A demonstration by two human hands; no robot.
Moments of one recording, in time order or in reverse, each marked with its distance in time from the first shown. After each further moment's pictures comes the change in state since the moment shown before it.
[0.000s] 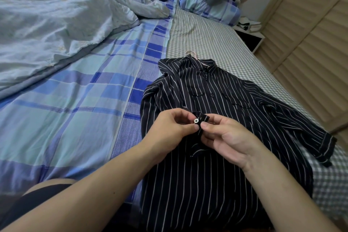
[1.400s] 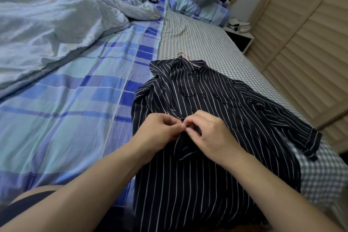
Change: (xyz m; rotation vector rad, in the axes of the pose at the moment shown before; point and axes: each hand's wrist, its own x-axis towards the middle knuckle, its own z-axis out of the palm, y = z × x) left_hand 0.004 0.000 -0.007 0.075 -0.014 -0.146; right_hand 0.007 0.013 -0.004 -1.321 0.081 -0.975
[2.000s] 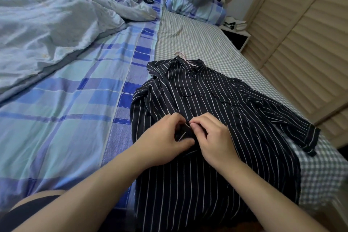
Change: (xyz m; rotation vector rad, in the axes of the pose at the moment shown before) left_hand -0.004 -0.008 0.000 0.827 -0.026 0.350; right_hand -0.019 0.005 0.019 0.037 0.247 0.166
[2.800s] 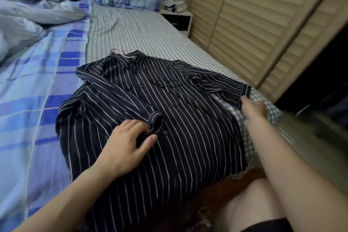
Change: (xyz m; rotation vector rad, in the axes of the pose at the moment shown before) left_hand 0.011 0.016 0.060 0.233 0.003 0.344; right_hand -0.066 0.205 -0.166 0.206 0.650 1.472
